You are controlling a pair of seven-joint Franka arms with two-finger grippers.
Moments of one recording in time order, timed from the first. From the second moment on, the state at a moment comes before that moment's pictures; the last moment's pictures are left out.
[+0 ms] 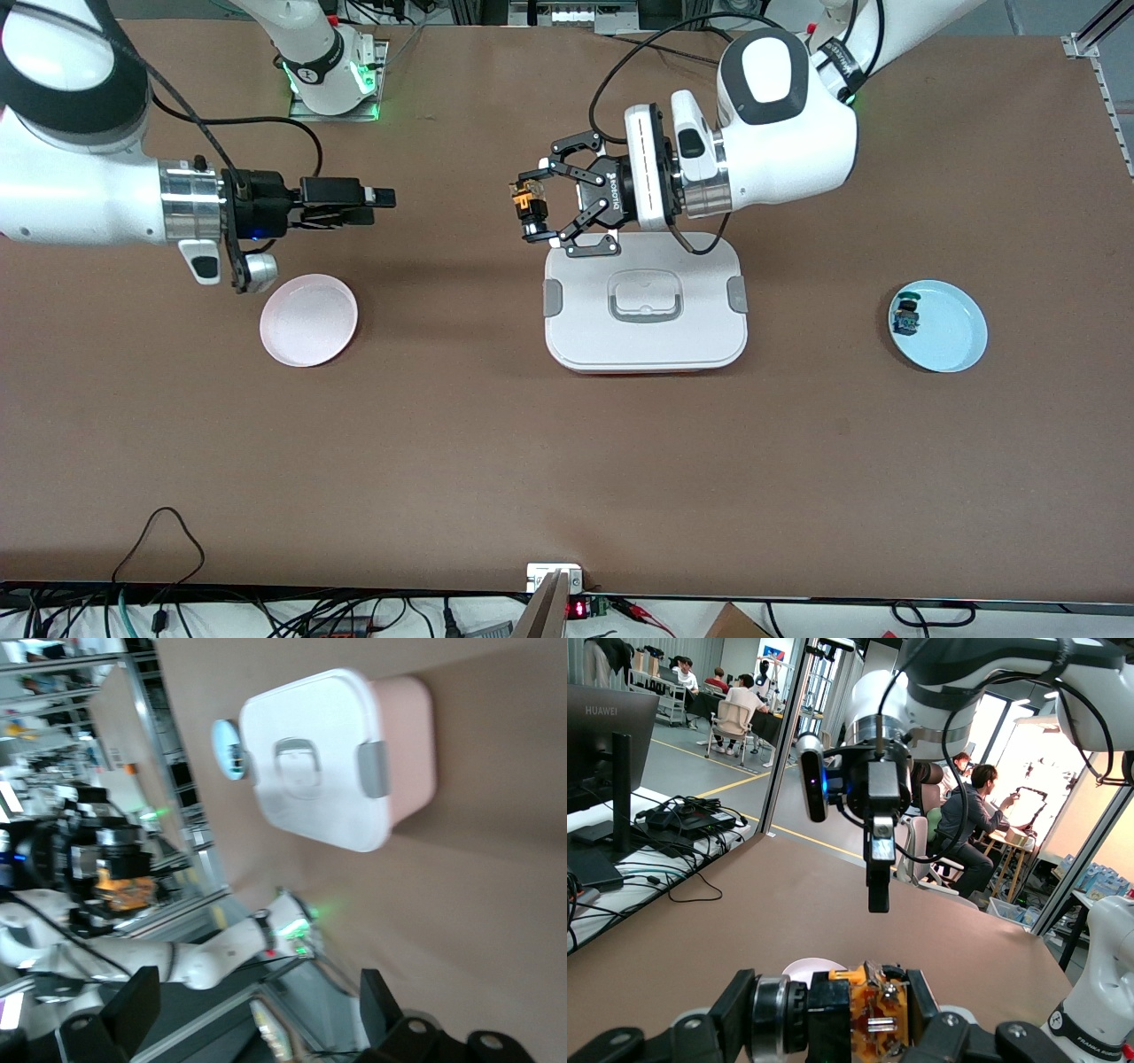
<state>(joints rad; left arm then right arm) 0.47 0.58 -1.35 -1.81 -1.04 2.73 1.44 0.16 0.17 -0.02 -1.77 1.08 1.59 -0.04</state>
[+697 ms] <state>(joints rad) 0.47 0.59 -1.35 -1.81 -1.05 2.73 1.45 0.19 0.36 -0.02 -1.79 1.58 1.48 -0.05</state>
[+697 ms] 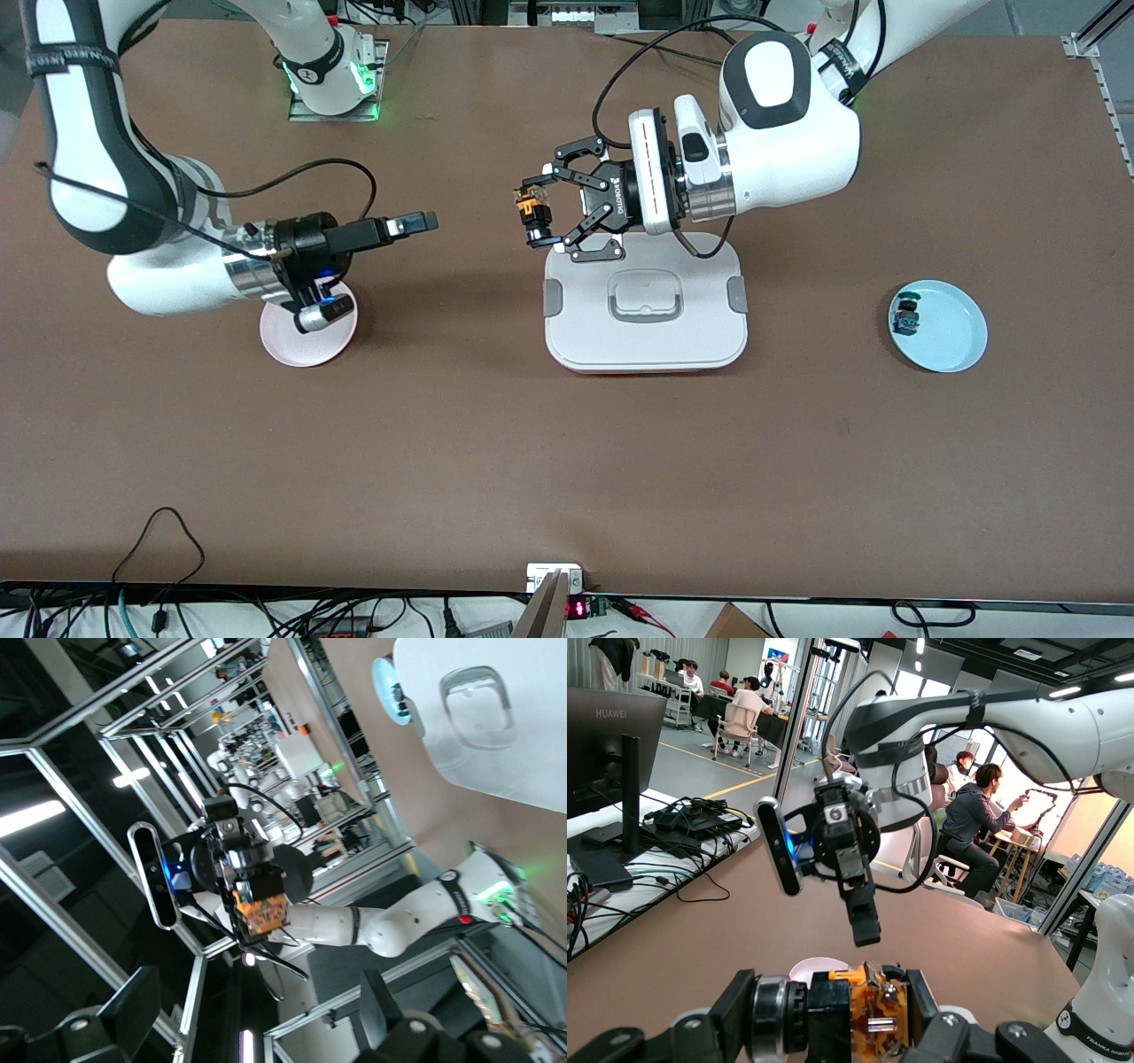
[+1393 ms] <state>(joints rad) 0.42 0.59 -1.34 -1.81 -1.44 2.74 1.78 0.30 0.44 -0.02 -1.79 1.75 1.48 -0.13</state>
